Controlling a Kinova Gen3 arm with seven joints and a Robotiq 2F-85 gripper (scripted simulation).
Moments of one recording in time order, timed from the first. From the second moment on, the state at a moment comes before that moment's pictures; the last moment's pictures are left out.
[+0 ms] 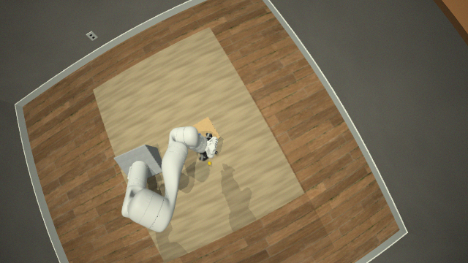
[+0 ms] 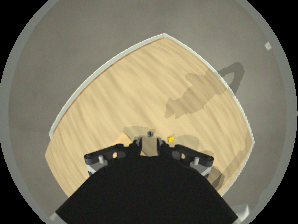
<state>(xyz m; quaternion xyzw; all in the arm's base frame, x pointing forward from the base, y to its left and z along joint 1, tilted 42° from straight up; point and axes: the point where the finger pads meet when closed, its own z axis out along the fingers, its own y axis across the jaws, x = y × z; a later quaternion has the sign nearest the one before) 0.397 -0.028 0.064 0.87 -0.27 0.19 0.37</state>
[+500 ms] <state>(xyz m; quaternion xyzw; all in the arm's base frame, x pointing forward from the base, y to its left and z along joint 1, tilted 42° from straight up) 0.408 -0.032 0.077 0.88 -0.32 0.12 0.34</state>
